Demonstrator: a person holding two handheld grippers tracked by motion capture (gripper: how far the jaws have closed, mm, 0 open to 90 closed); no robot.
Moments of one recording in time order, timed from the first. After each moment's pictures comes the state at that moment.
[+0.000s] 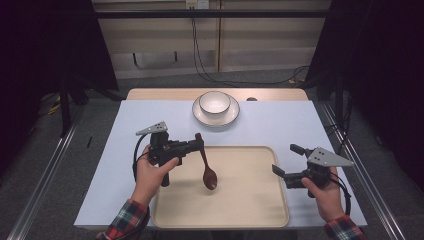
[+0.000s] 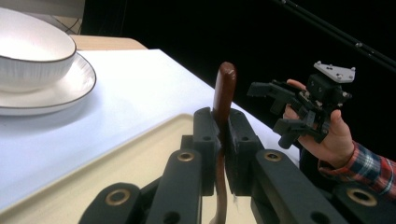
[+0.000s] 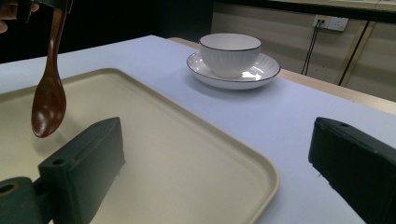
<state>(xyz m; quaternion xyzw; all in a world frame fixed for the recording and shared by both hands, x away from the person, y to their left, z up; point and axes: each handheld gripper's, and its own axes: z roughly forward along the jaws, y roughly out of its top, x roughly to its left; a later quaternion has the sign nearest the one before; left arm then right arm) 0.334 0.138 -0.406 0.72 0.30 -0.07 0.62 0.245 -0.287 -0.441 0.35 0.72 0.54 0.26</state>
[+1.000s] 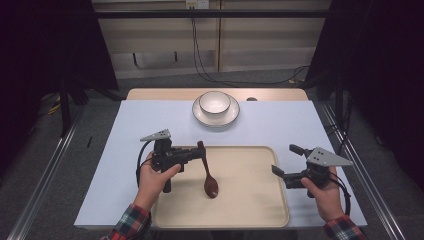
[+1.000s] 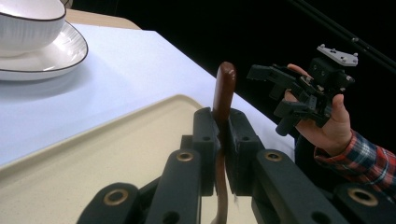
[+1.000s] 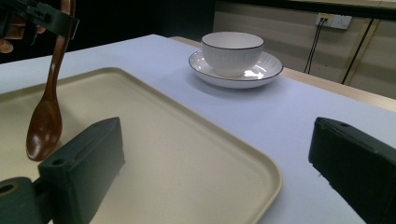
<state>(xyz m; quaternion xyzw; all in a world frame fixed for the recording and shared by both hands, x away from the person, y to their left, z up) 0.332 0.135 -0.431 0.72 0.31 -0.10 0.62 0.246 -0.286 -0.442 0.35 0.72 0.54 0.26</state>
